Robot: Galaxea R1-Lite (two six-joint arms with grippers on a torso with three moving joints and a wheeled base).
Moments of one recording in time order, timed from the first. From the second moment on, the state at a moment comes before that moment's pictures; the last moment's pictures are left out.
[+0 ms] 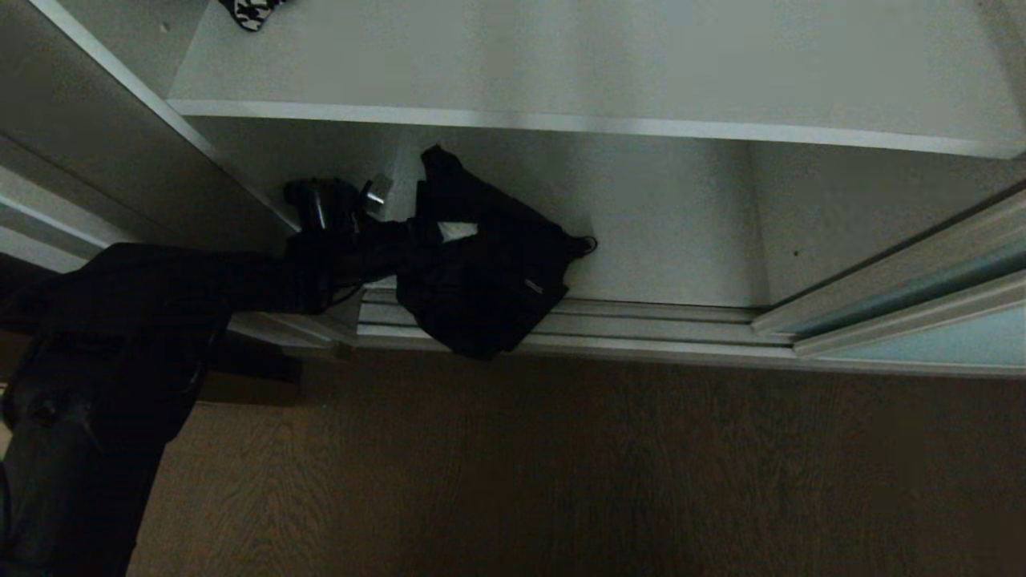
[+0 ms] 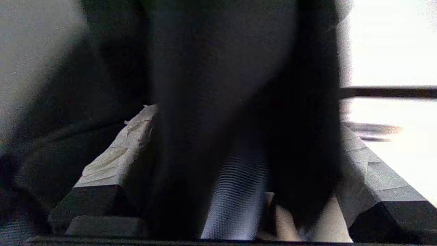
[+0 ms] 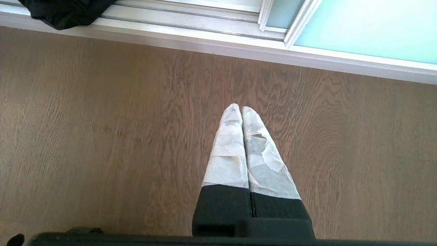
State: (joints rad) left arm -0.12 2.43 -1.96 -0.44 -0.81 -0.51; right arm 0.01 0.00 0.00 -0.01 0.00 0.00
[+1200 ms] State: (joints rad) left arm -0.19 2.30 -1.95 -0.24 -0.43 -0.06; right arm 0.01 0.00 0.00 -0.01 0.00 0.00
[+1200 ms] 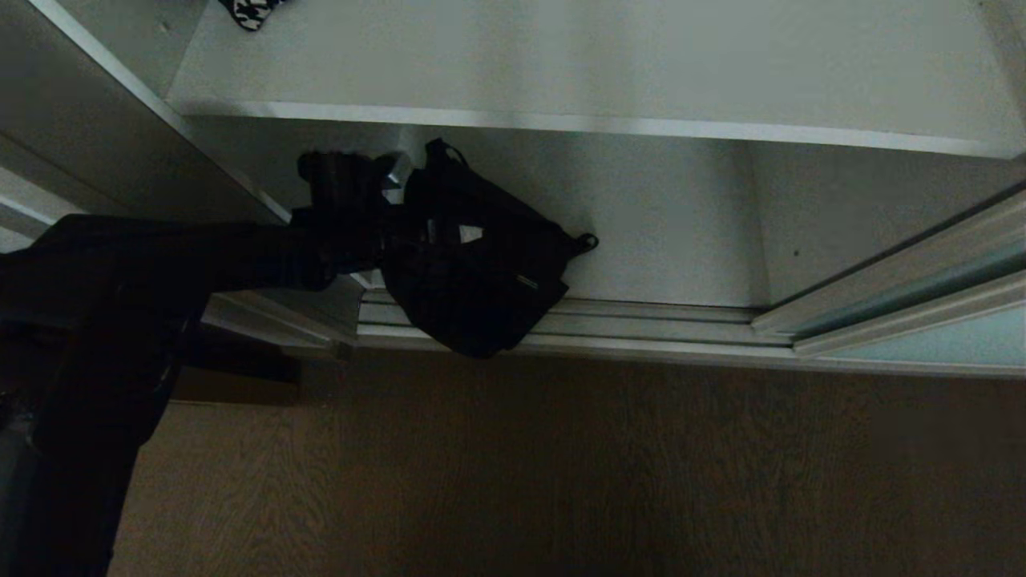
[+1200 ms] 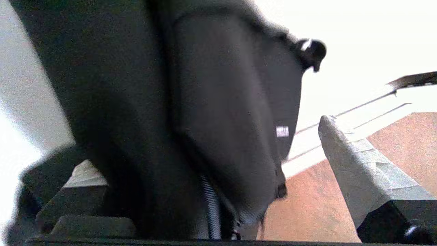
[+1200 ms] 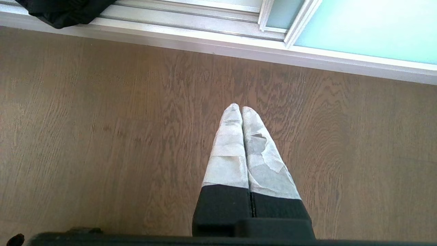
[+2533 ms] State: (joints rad) left arm -0.21 2.23 -1.94 -0.10 -0.19 0.03; right arm 0.01 0.00 0.00 -0.01 0.00 0.00
